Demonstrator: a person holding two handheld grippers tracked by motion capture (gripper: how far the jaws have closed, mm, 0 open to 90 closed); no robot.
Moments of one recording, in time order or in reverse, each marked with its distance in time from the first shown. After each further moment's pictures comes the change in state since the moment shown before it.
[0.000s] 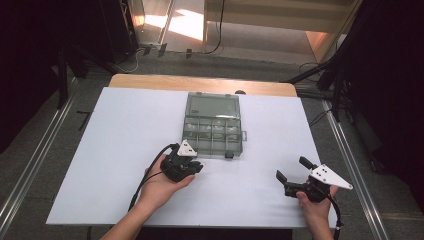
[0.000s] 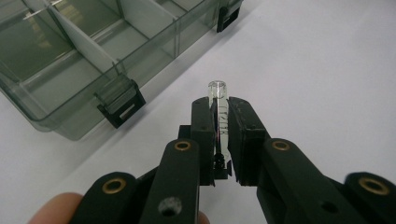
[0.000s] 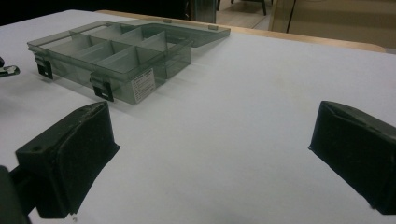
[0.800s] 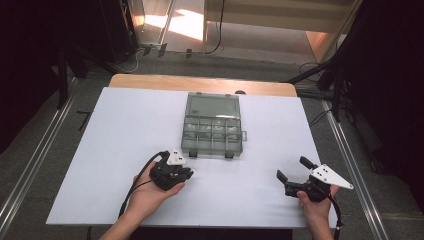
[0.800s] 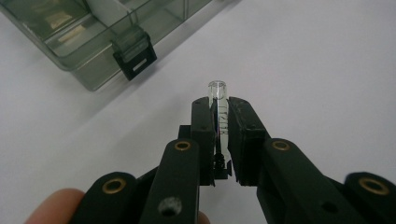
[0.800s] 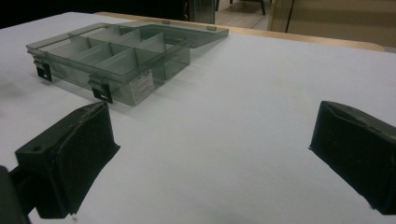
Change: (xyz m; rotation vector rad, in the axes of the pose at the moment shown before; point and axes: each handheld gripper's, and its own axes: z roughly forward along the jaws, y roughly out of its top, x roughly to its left) left arm -0.001 -0.025 -0.016 0.020 0.033 0.011; right arm -0.001 0.000 0.000 -0.002 -0.004 0.012
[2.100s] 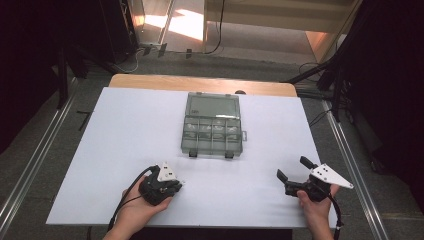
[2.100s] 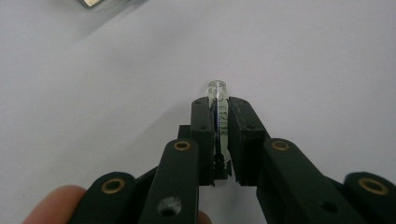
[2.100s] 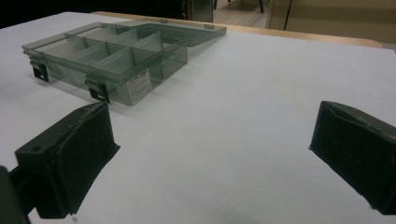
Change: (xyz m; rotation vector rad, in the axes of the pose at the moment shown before) left arm -0.006 -0.045 -0.009 0.058 0.049 0.006; right arm -0.002 0.000 0.001 0.004 -0.006 0.008
